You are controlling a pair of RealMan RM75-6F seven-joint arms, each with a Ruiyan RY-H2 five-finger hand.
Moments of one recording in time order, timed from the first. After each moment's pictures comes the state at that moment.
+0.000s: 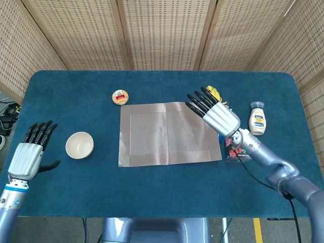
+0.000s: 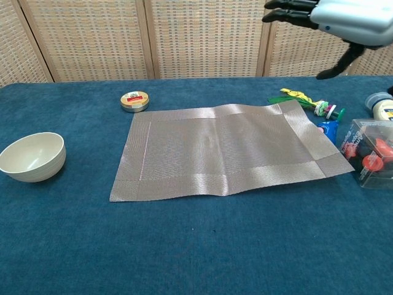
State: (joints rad) left arm -0.27 -1.17 -0.08 -1.66 1.54 1.38 0.09; right arm 0.81 -1.41 0.06 -0.95 -1.75 1.31 -0.03
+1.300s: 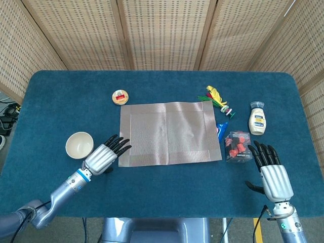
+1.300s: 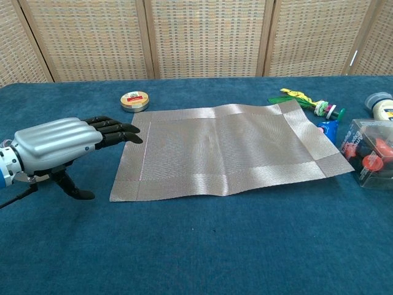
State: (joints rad) left arm -0.60 -1.55 -0.03 -1.27 1.68 1.01 0.14; right arm 0.21 -1.21 -0.04 -1.74 -1.50 1.53 -0.15
